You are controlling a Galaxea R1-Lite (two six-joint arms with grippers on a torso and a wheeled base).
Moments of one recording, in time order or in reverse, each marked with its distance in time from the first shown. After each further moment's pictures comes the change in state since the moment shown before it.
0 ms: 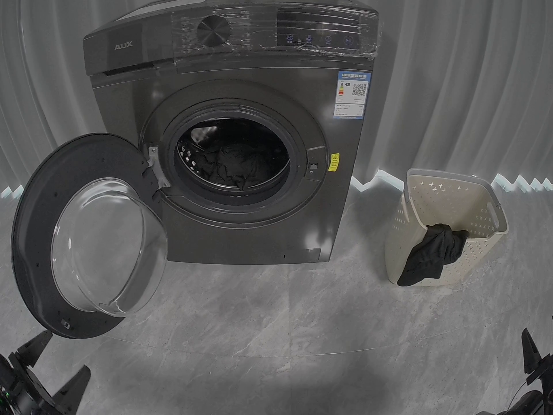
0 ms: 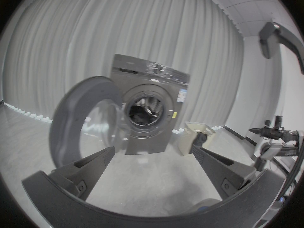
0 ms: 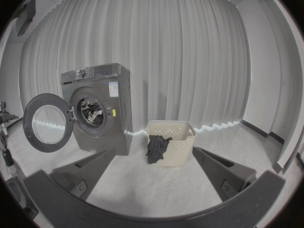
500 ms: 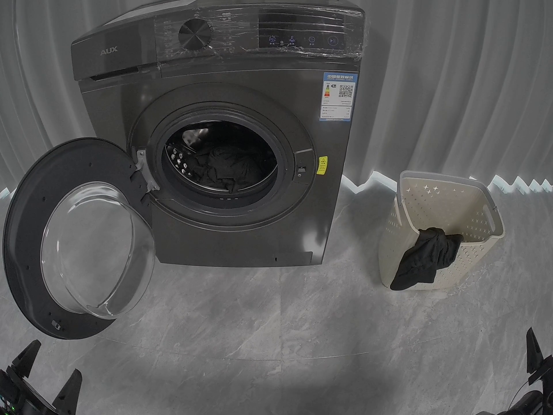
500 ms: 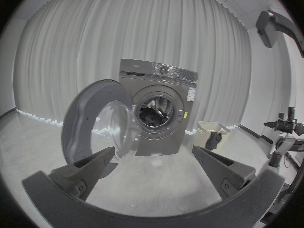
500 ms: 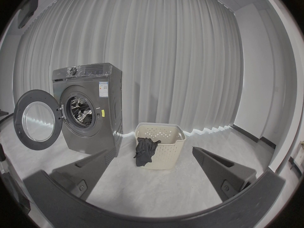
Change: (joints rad) left arm 0.175 -0.193 0.000 0.170 -0.040 0.056; right arm -0.048 -0.063 0.000 0.033 -0.027 -0.022
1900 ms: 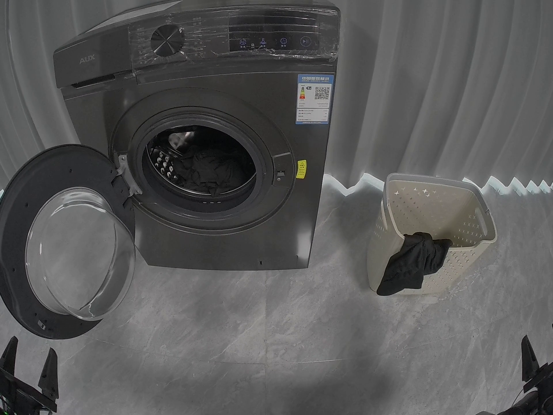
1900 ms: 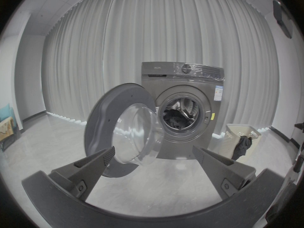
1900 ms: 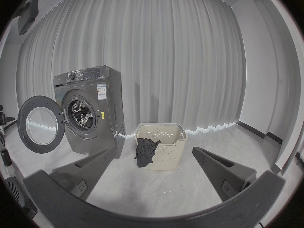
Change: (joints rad) left arm 0.017 -0.024 0.000 0.023 0.310 0.020; right arm -0.108 -0.059 0.000 0.057 0.156 0.039
